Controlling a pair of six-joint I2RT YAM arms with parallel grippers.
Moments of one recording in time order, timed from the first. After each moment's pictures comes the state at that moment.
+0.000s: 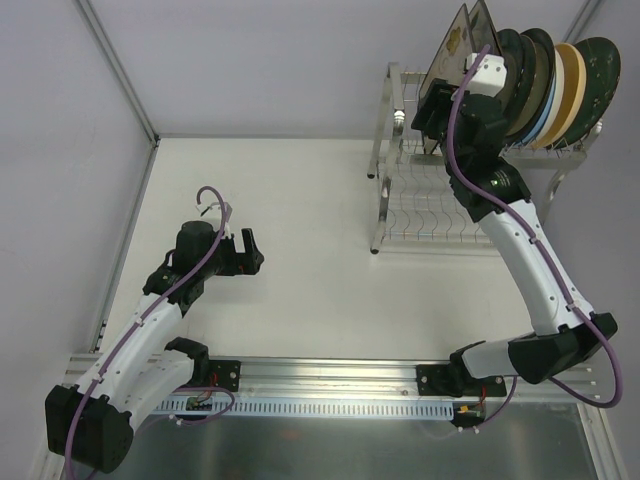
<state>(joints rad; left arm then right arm) -0.29 0.83 0.59 -0.39 0.10 -0.31 0.42 1.38 1.63 -0.29 0.44 0.20</state>
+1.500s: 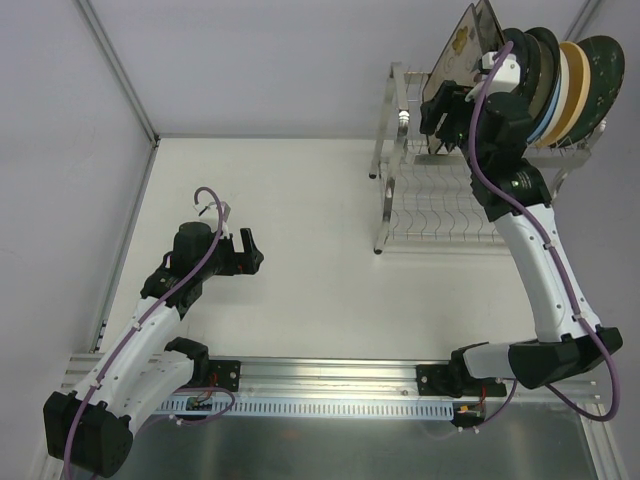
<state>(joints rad) -0.29 0.80 0.59 -0.39 0.10 -0.31 0.30 1.35 1.64 -0.37 0.18 0.22</state>
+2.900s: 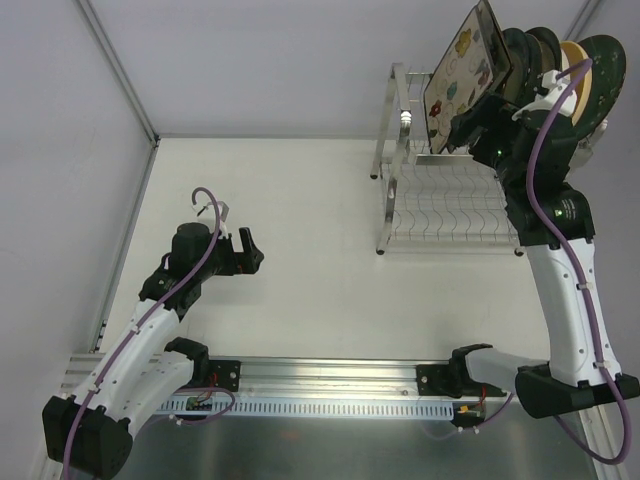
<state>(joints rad) -0.29 0.78 0.59 -0.39 0.10 -0.33 0.24 1.20 1.67 -0.63 0.25 0.43</state>
